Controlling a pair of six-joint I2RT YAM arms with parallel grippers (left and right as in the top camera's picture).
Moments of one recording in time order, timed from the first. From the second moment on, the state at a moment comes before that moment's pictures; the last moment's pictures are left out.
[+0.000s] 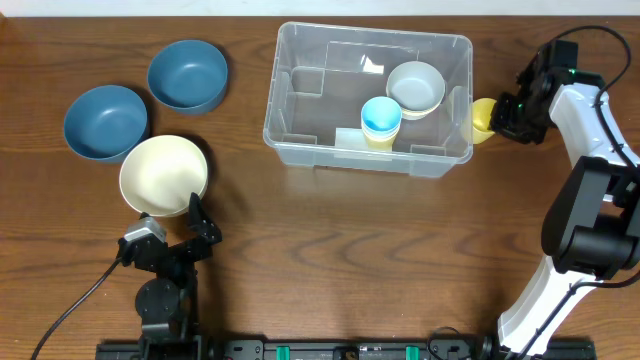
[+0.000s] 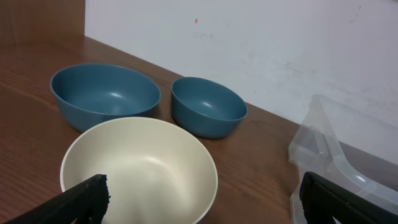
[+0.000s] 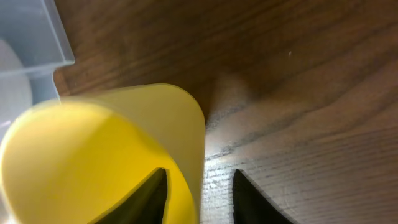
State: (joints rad) left arm 0.04 0.01 0.03 -0.11 -0.17 -0.36; right arm -0.19 2.07 1.59 -0.87 -0.16 0.23
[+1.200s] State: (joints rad) left arm 0.04 0.01 0.03 -0.11 -0.17 -0.36; right arm 0.20 1.57 1.59 -0.83 -0.16 0.25
